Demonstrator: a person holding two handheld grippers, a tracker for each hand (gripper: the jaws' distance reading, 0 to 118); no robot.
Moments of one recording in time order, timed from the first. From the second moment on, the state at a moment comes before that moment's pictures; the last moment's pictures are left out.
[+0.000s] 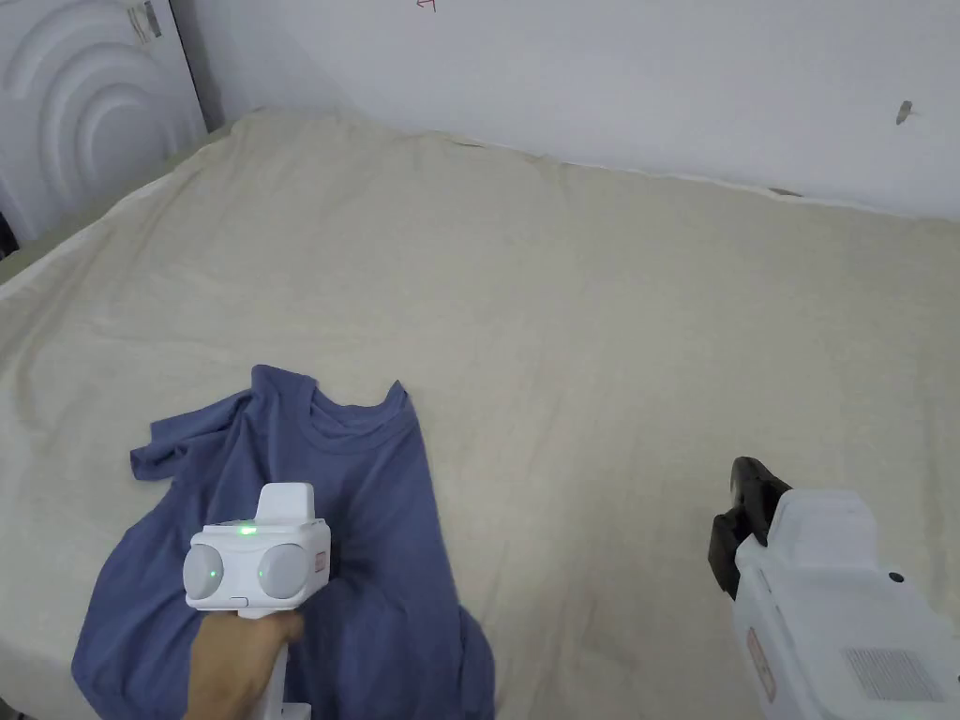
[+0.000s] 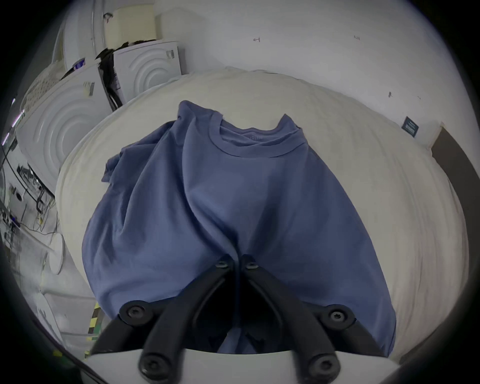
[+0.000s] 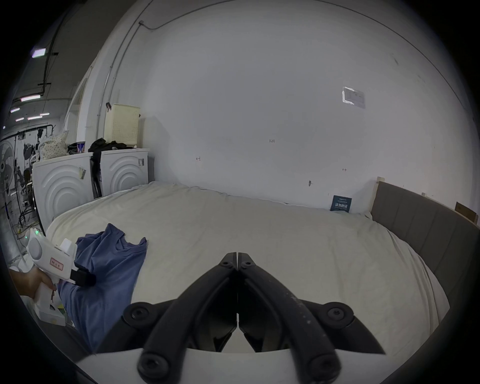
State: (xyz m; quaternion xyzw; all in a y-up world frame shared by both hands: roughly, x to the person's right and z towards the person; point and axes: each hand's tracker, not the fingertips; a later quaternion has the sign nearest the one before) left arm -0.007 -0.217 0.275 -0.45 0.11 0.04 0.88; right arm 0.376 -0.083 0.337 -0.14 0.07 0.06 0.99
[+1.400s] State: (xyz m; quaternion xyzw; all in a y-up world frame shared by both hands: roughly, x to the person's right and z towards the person) left arm 0.391 -0.093 0.251 -0.37 -0.37 -0.04 0.85; right arm 0.577 -0.059 0.426 -0.10 -0.13 0.01 0.99
